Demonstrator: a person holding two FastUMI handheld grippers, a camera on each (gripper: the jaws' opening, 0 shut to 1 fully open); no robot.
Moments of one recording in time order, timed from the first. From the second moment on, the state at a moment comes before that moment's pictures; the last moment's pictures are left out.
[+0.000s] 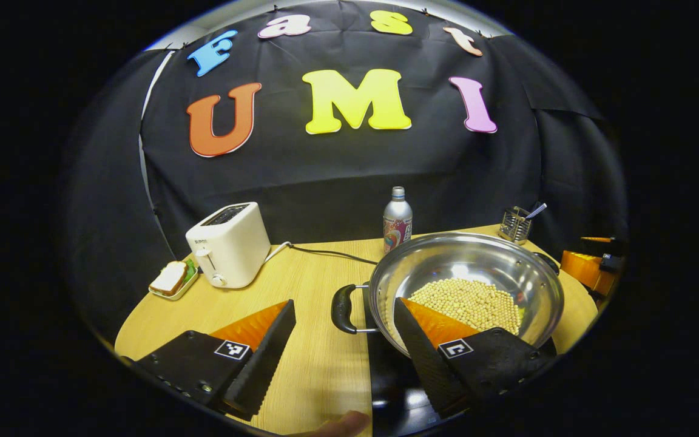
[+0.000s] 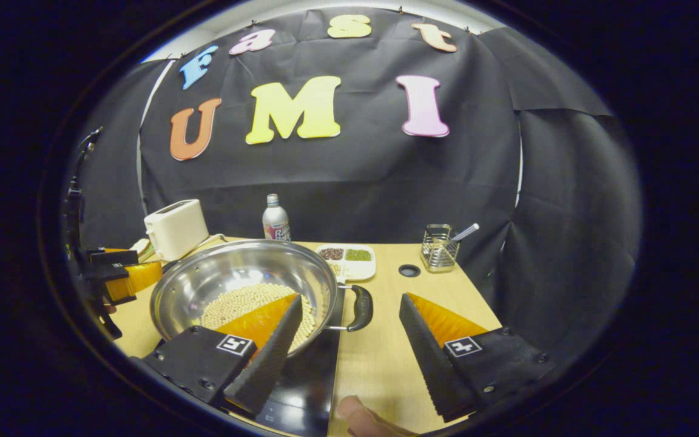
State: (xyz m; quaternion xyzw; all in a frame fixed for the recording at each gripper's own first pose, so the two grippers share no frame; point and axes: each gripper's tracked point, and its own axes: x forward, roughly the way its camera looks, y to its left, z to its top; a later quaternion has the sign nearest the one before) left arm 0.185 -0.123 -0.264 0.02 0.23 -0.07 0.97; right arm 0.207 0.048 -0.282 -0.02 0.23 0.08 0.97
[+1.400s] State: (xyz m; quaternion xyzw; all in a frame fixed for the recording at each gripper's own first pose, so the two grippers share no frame) left arm -0.070 -0.054 -0.052 -0.03 0.02 -0.03 1.00; right arm -0.056 0.001 -0.080 0.01 0.02 0.03 1.00
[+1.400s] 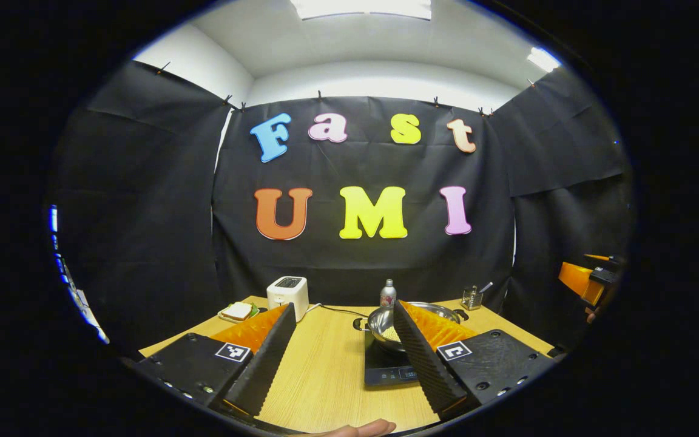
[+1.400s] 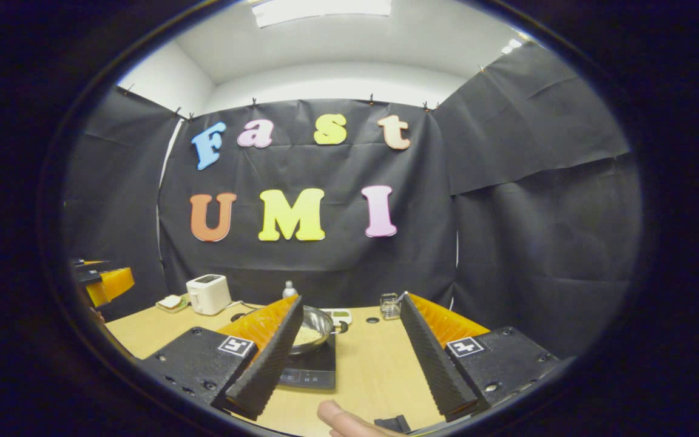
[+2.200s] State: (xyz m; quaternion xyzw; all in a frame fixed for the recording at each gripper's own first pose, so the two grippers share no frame) left arm -0.092 -0.055 -0.024 -0.03 -0.02 -0.04 1.00; right arm -0.083 -0.004 -0.058 0.01 -0.02 0.03 1.00
